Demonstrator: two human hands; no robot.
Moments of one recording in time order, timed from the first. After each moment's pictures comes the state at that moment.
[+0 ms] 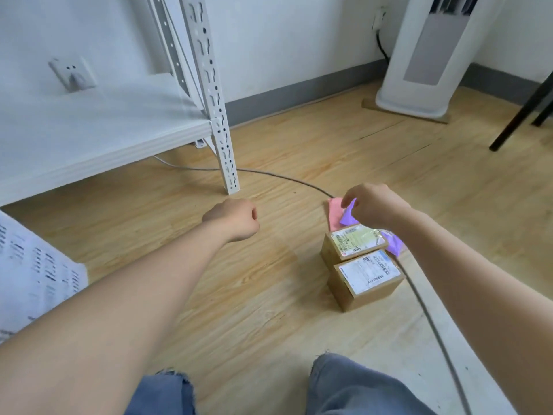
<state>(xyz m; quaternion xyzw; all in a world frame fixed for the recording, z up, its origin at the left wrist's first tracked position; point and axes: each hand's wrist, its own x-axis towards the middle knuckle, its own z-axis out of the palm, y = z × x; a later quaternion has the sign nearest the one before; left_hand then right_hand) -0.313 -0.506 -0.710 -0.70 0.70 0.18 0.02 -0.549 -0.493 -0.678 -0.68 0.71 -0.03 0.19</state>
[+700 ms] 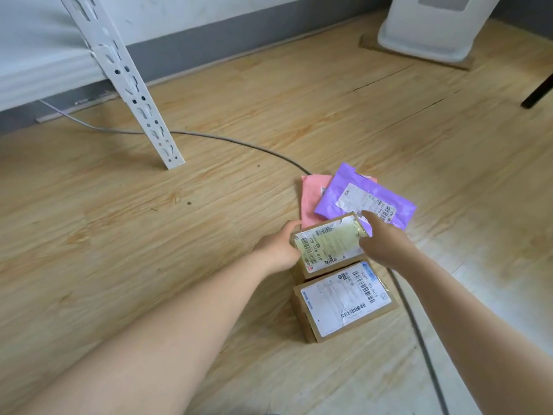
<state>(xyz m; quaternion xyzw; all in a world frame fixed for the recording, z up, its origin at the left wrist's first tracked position) -0.486 -0.590 -0.893 -0.66 0.60 0.45 0.02 -0.672 -0.582 -0.875 -0.56 0.77 0.03 0.31</state>
